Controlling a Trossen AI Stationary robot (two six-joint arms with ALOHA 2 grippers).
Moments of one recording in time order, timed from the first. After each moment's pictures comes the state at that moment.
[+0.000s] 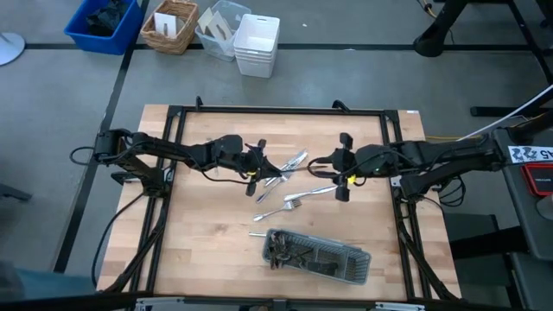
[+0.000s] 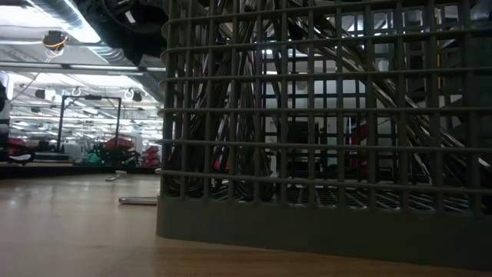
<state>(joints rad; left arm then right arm) 0.14 1.48 0.73 0.51 0.27 0.10 0.18 1.16 1.18 -0.58 0.30 0.02</state>
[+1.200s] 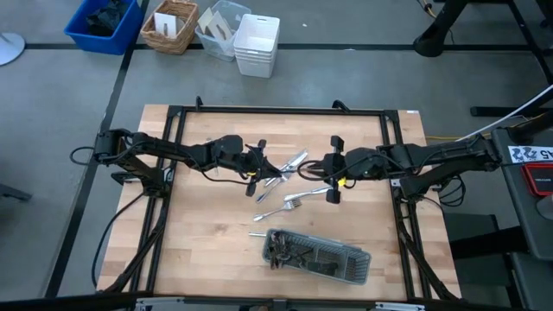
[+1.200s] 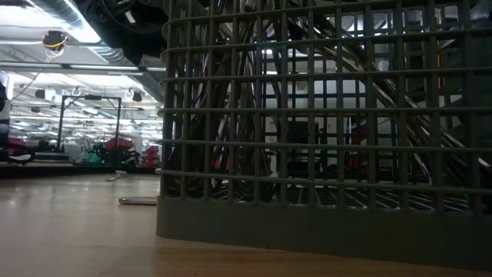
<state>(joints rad) 0.14 1.48 0.73 0.51 0.27 0.11 0.18 1.23 1.18 -0.50 0.29 0.02</state>
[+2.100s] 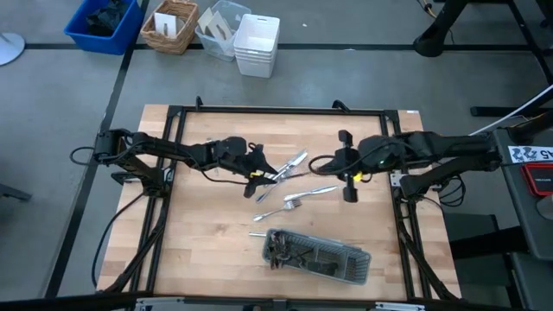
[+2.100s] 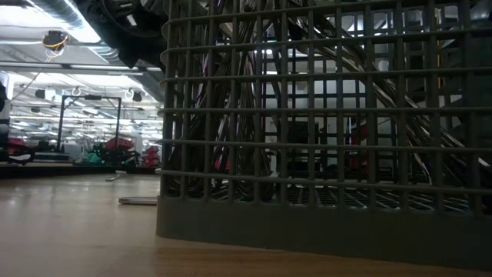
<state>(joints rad) 0.14 1.48 0.73 0.34 0.27 -0.03 0.18 1.23 1.43 -0.78 0.16 -0.01</state>
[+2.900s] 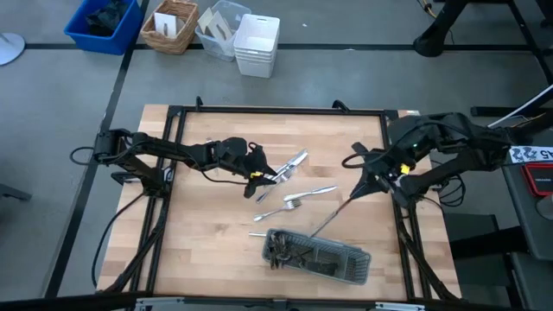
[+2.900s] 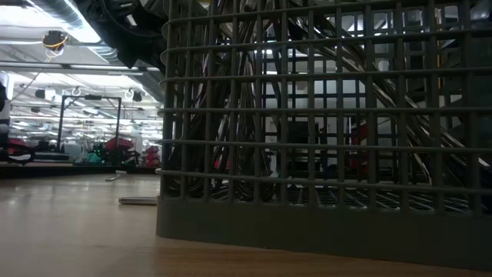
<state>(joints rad) 0.14 1.48 0.73 0.32 0.27 -0.08 0.18 1.25 1.76 -1.09 -0.42 0.04</state>
